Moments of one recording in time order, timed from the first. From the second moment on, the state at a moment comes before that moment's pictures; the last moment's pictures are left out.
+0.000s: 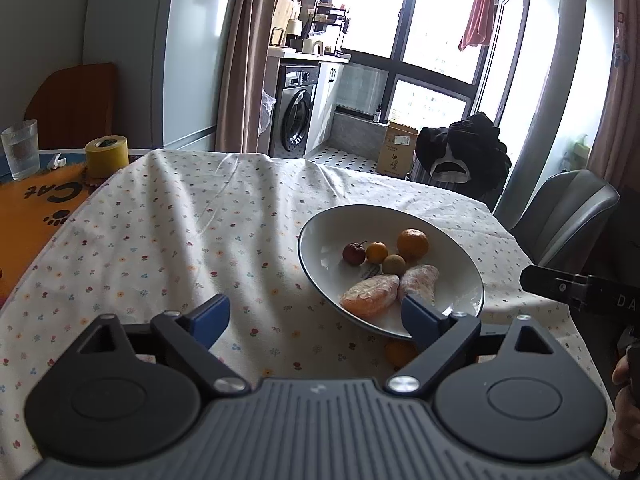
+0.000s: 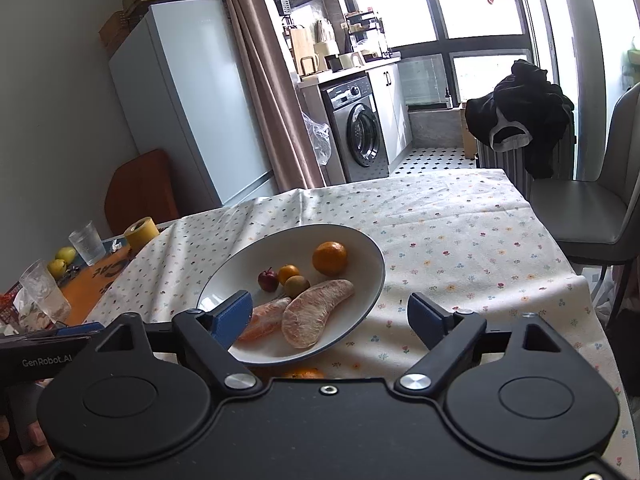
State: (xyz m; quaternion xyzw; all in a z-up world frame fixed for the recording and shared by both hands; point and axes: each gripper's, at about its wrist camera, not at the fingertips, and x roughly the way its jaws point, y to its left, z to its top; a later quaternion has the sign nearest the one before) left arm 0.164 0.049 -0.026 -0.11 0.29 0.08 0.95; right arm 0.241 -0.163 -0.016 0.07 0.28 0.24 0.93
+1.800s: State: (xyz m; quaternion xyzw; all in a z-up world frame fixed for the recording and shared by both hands) left arm 0.105 0.025 -0.028 -0.08 0.32 0.05 0.94; right arm 0.168 -0.186 -0.022 0.04 0.30 0.30 0.90
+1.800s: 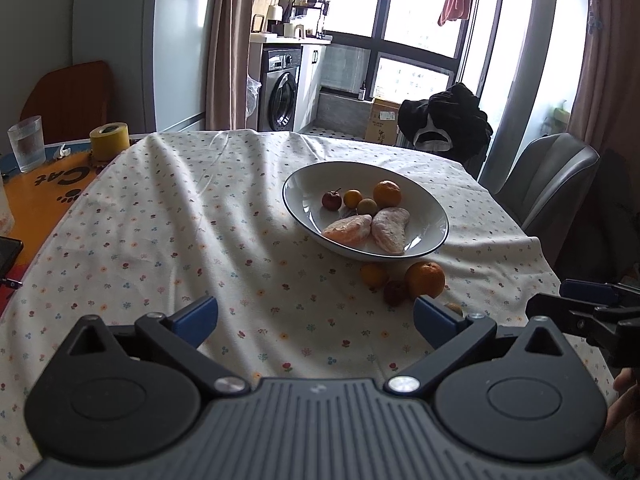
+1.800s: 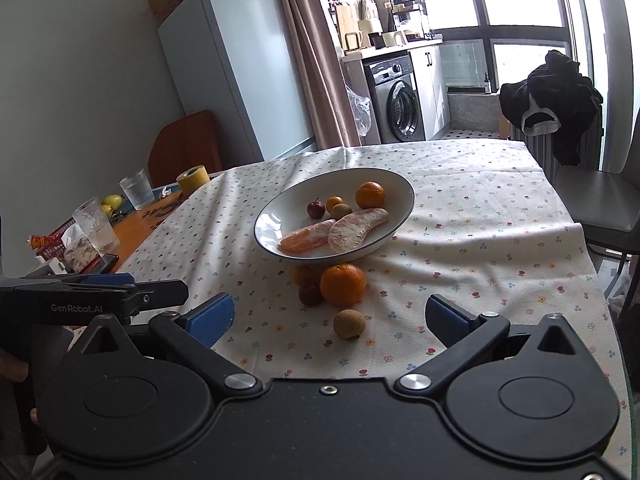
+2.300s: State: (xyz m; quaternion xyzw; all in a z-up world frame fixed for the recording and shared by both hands) left arm 0.116 0.025 -0.044 -0.08 0.34 0.03 0.94; right arm 0.176 -0.177 -0.041 0.04 0.32 0.31 0.89
